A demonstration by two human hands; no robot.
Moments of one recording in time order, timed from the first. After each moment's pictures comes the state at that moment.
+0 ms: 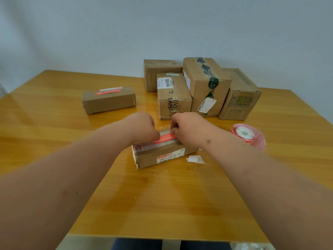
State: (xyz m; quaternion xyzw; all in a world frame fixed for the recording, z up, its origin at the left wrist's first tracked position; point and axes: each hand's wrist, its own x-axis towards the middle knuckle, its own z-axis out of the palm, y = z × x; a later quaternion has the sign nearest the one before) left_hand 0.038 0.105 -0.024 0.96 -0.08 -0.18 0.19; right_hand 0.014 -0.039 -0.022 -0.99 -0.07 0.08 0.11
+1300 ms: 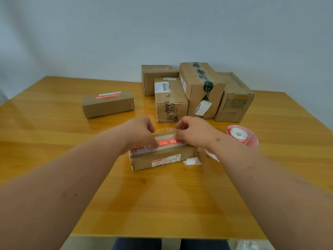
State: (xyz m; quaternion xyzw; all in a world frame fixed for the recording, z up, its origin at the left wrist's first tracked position) left_hand 0.029 0.110 -0.026 0.92 -0.03 -0.20 0.33; right_hand 0.014 -0.070 -0.034 -0.95 0.02 0.09 0.30
